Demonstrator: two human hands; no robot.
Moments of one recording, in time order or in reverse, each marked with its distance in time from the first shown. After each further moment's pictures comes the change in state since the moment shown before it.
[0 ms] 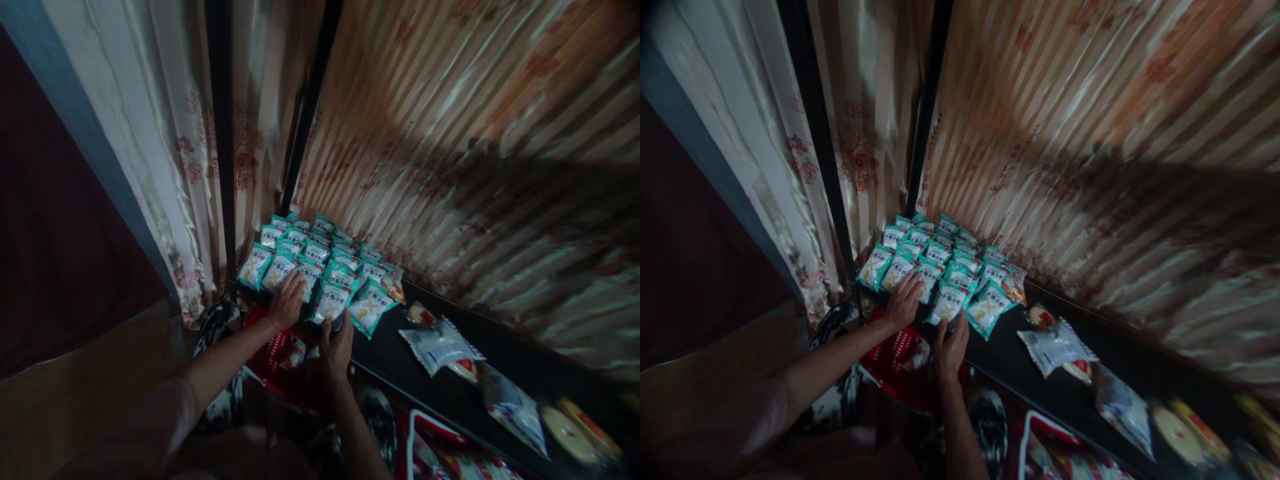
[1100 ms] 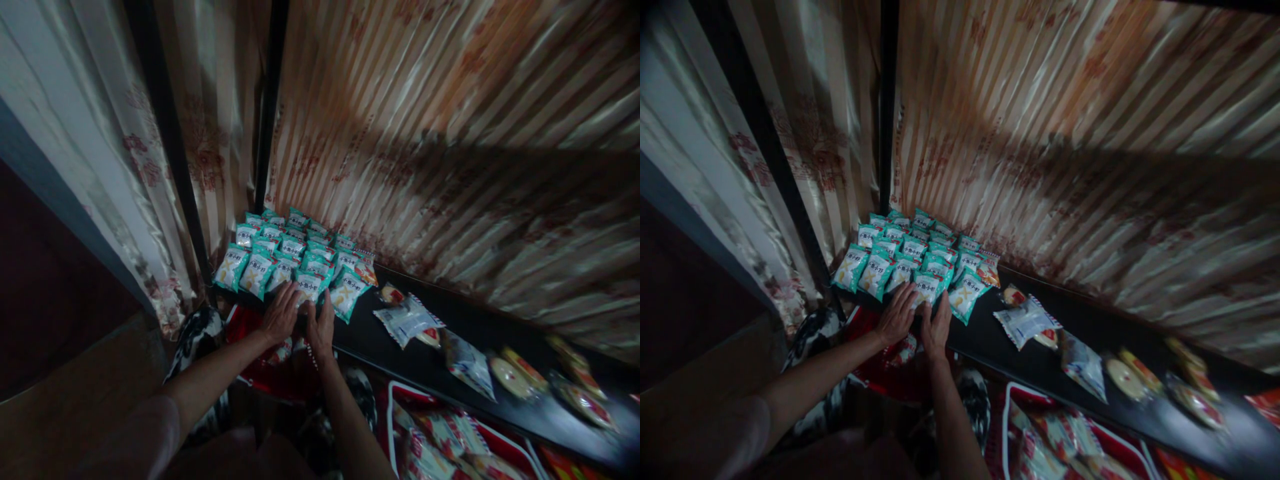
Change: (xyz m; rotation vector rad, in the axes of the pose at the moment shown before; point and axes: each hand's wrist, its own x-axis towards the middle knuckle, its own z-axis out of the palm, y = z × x) left_hand -0.022 0.031 0.026 -0.079 -0.105 0.144; right_hand 0.020 0.004 -0.002 0.085 -0.105 0.098
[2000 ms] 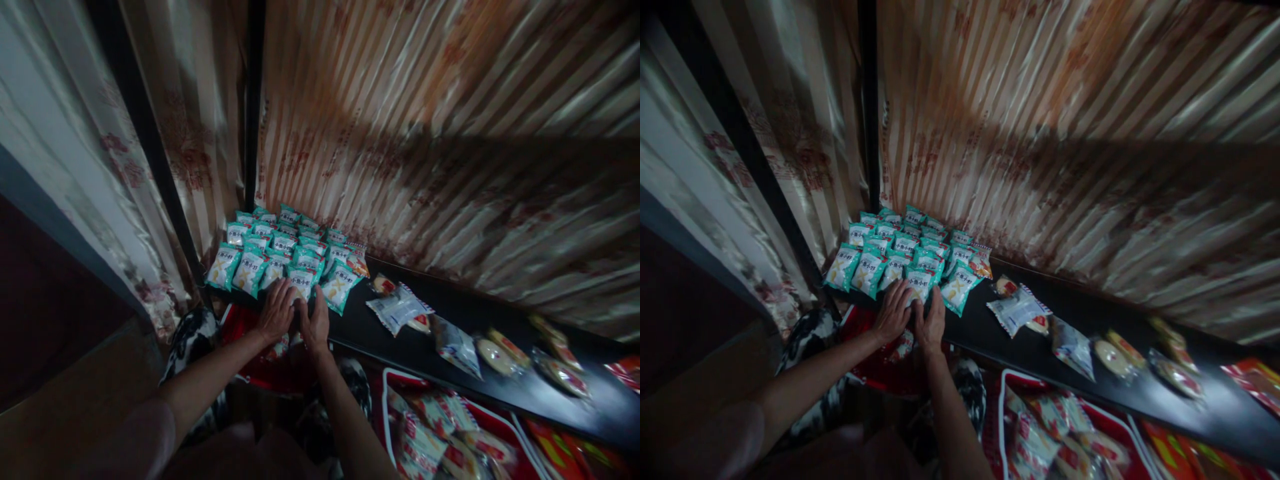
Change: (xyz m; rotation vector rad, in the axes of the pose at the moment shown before) left_hand -0.003 0.005 0.005 0.075 0.038 -0.015; right_hand -0.007 0.000 -0.003 -0.055 0.042 -0.099
